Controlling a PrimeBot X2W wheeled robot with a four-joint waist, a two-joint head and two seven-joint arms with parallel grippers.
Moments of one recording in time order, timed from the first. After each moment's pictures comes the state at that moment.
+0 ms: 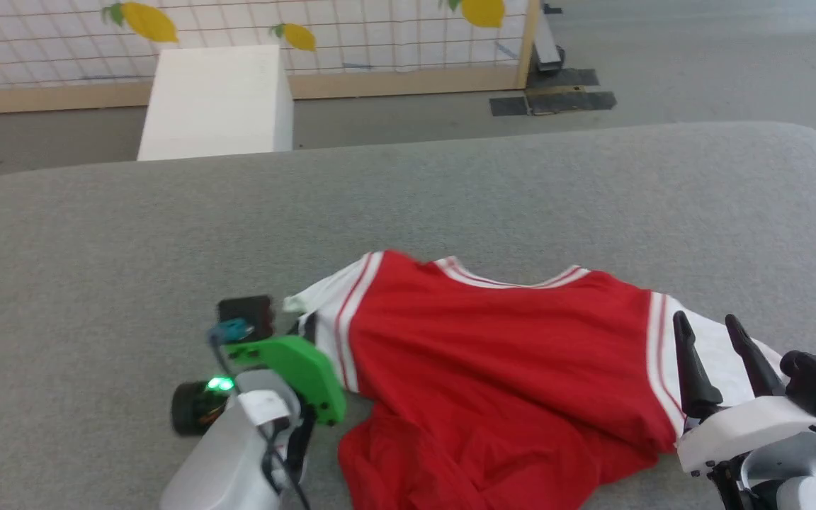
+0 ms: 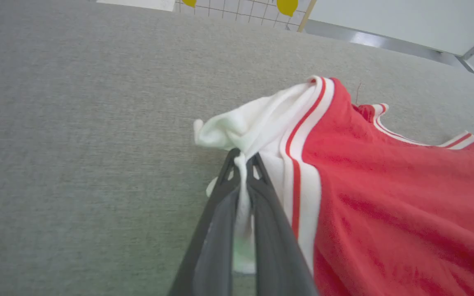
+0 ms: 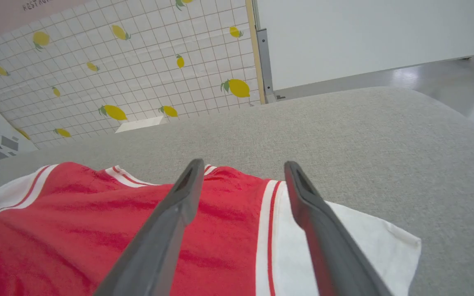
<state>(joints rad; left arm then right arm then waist) -0.40 0.13 -0.43 0.57 -0.59 0.15 0.00 -0.02 -0.05 -0.11 0.10 0.24 0.13 -0.03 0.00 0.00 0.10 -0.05</state>
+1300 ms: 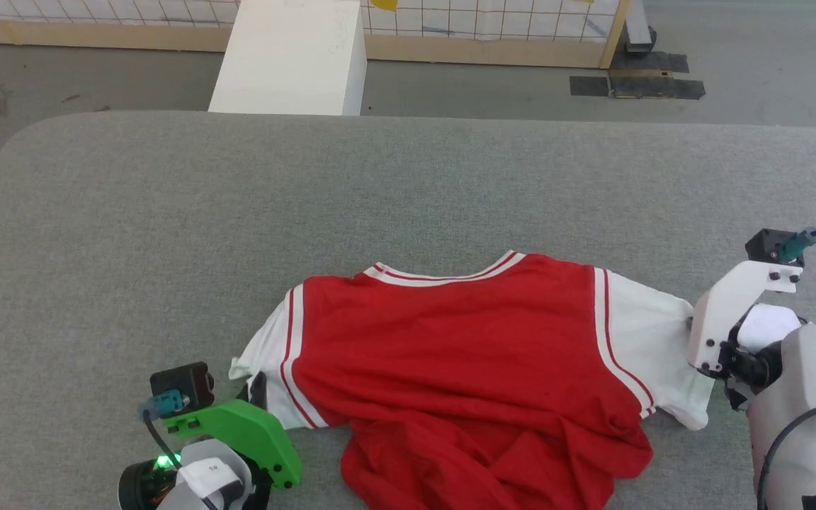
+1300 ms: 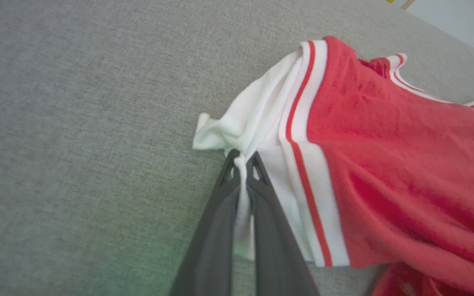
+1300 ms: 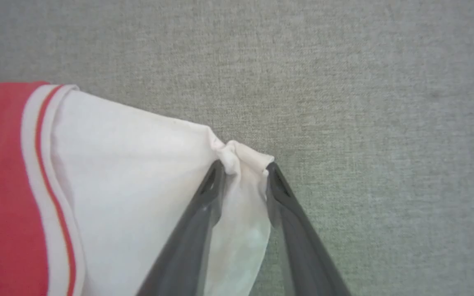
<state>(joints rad) -0.11 0.25 -0.37 0.22 -0.66 0.29 0.07 -0.56 -0.06 -0.37 0.74 -0.07 0.13 0.64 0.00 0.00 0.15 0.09</state>
